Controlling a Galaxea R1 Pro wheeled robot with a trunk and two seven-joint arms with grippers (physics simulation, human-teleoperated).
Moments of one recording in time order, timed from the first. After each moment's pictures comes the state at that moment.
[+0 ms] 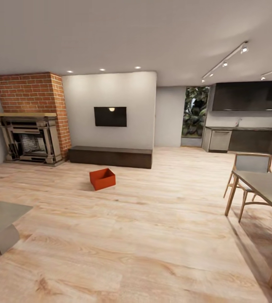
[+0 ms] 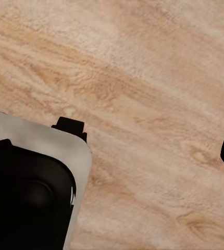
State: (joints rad) left arm 0.00 -0.02 0.01 -0.04 0.16 -0.09 0.01; right arm -0.11 -0.09 0.28 0.02 0.00 -0.18 -0.01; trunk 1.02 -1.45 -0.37
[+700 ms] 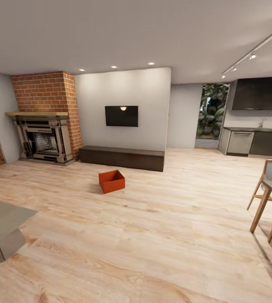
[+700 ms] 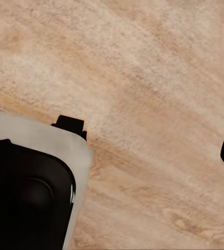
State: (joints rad) left arm 0.00 -0.02 0.01 -0.04 0.16 -0.10 0.01; right arm -0.11 -0.09 0.28 0.02 0.00 -0.18 -0.01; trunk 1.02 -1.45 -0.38
